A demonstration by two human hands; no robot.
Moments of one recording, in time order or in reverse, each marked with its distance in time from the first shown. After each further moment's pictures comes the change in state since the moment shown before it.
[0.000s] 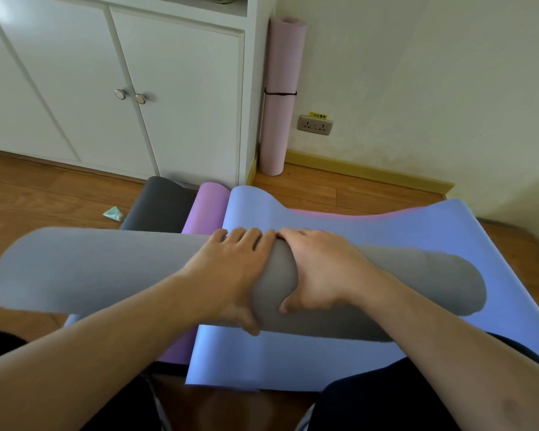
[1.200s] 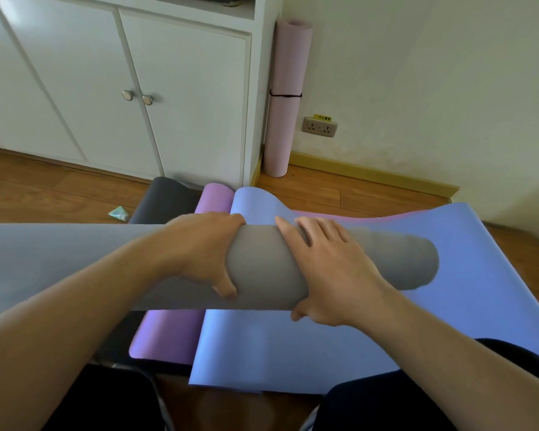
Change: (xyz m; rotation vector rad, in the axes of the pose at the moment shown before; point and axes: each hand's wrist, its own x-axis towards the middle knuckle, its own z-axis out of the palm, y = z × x) left_hand 0.000 -0.053 -0.027 -0.212 -0.178 -0.153; right_hand -0.015 -0.007 0.001 -0.233 0.078 -0.016
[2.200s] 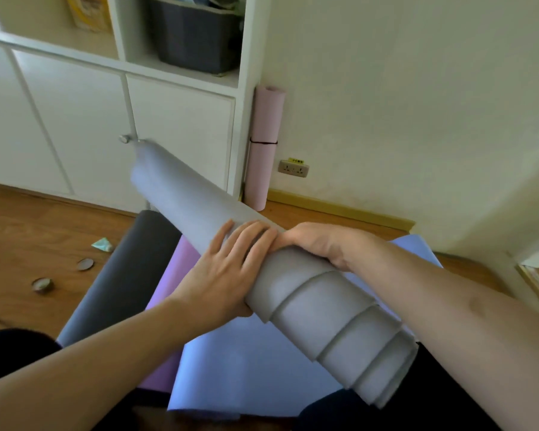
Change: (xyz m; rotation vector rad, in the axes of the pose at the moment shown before) left_hand -0.037 0.066 0.018 0.129 0.675 0.284; right_hand 0.012 0.029 -0.092 1.220 -0.442 0.425
